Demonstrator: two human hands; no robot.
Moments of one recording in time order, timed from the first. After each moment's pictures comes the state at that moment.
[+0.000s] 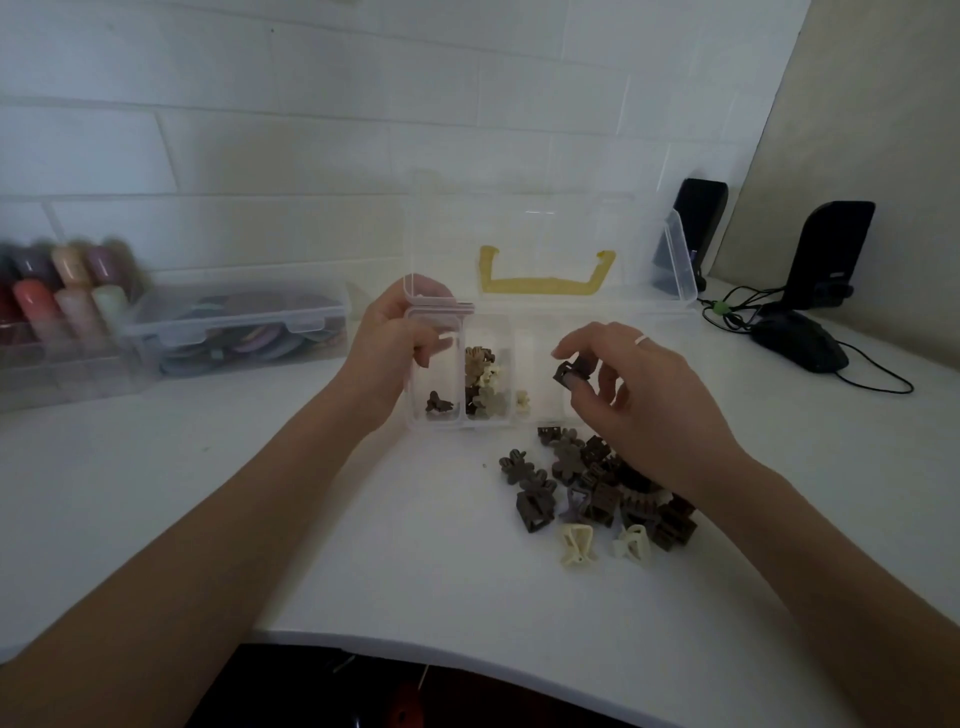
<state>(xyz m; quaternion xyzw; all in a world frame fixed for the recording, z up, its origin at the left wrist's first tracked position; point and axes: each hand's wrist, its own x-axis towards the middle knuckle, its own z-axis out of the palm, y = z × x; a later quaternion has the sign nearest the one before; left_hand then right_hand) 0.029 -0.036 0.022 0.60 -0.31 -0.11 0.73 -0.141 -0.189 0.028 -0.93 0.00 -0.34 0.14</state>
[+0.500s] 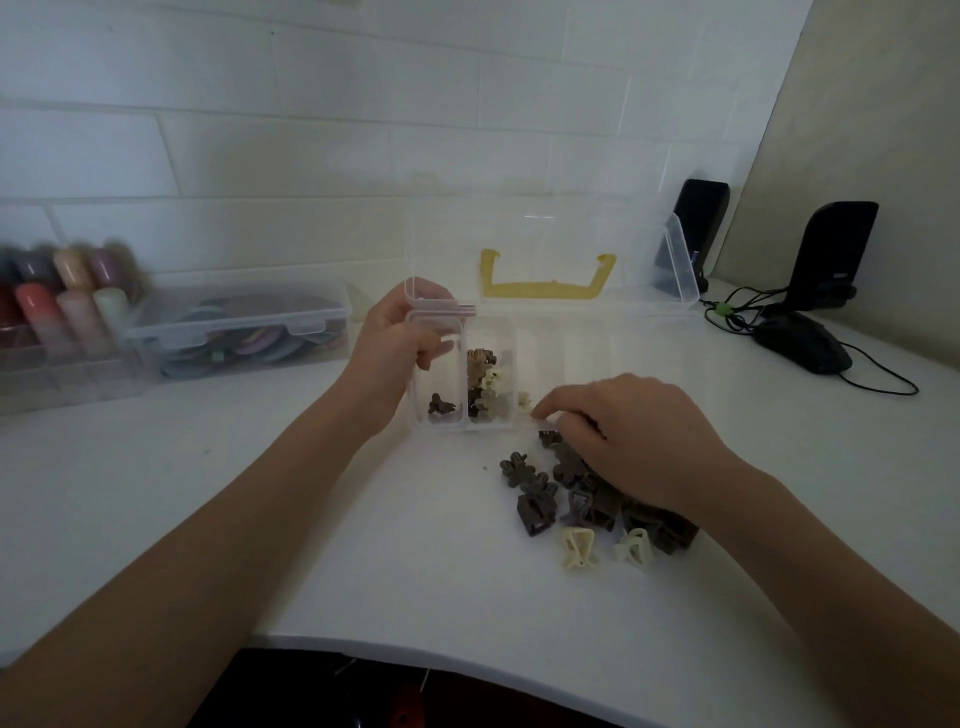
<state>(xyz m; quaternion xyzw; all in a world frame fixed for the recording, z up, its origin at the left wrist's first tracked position) 0.024 -0.037 0.022 0.61 -0.30 -0.11 0.72 -0.142 -0.181 0.030 -0.98 0.03 -0.18 0.03</state>
